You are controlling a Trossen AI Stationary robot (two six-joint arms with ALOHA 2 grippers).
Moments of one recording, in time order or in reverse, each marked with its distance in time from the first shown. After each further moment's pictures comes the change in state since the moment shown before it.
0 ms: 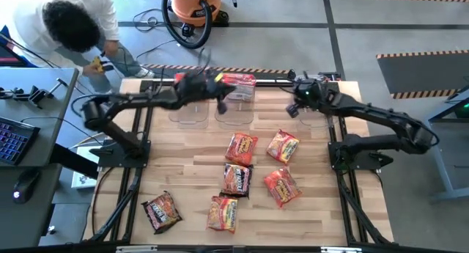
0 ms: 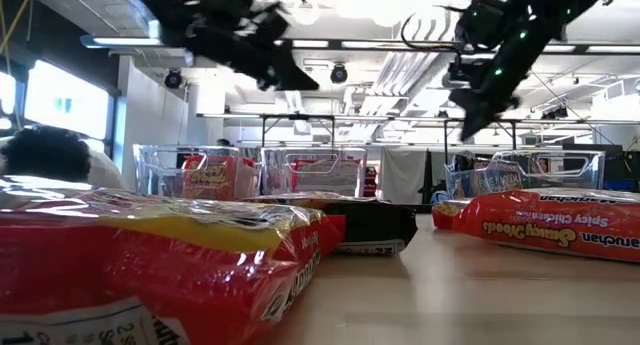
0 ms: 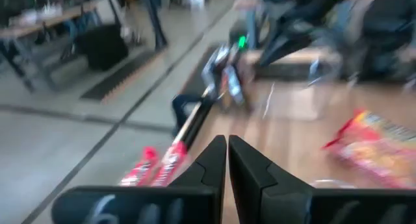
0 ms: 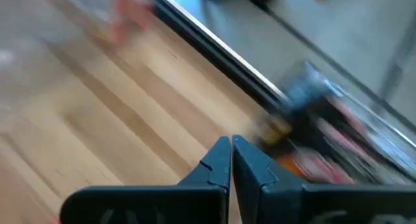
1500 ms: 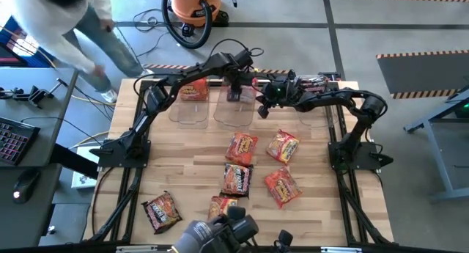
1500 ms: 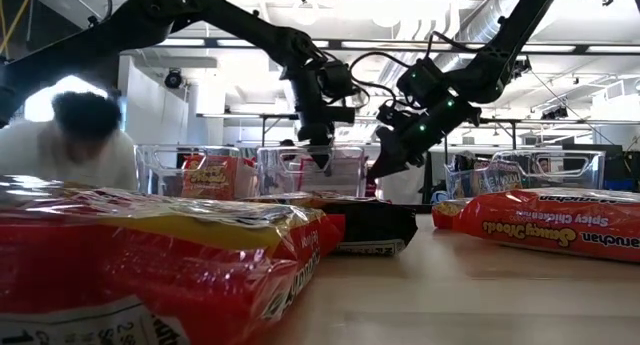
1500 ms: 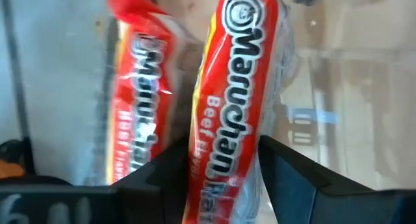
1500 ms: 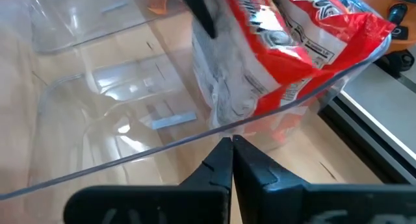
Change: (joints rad) left arm 0.115 0.861 1.306 -1.393 -0.077 0.501; right arm -0.005 0.632 0.087 0.758 -0.455 -0.099
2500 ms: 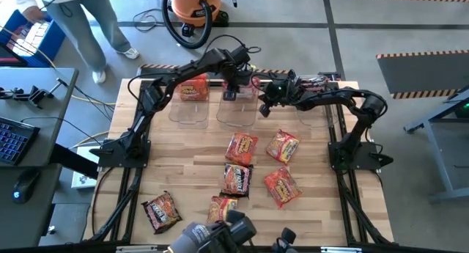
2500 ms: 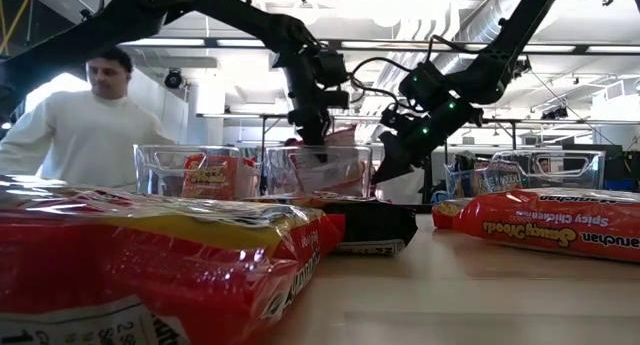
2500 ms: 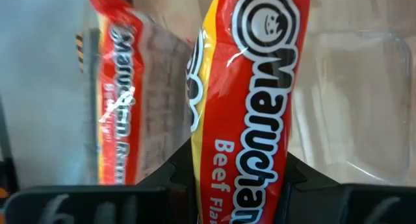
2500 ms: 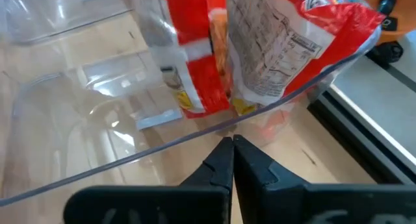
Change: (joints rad) left arm 0.005 -0.058 0.000 -0.092 0.083 0.057; right arm -0.026 0.000 0.000 -0.031 0.010 -0.016
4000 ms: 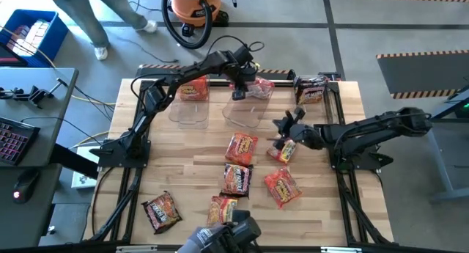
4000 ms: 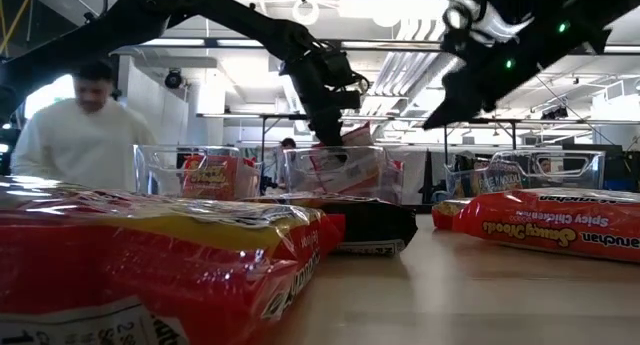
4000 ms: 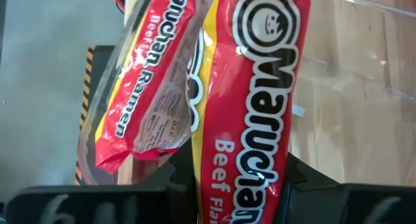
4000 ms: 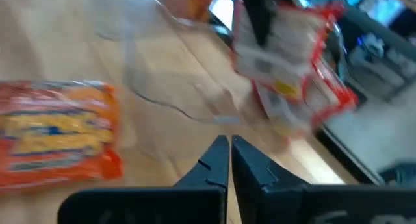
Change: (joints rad) left arm -0.012 0.026 -0.001 0.158 0.055 -0.182; right arm 0.664 -0.571 -0.295 -0.237 0.798 0.176
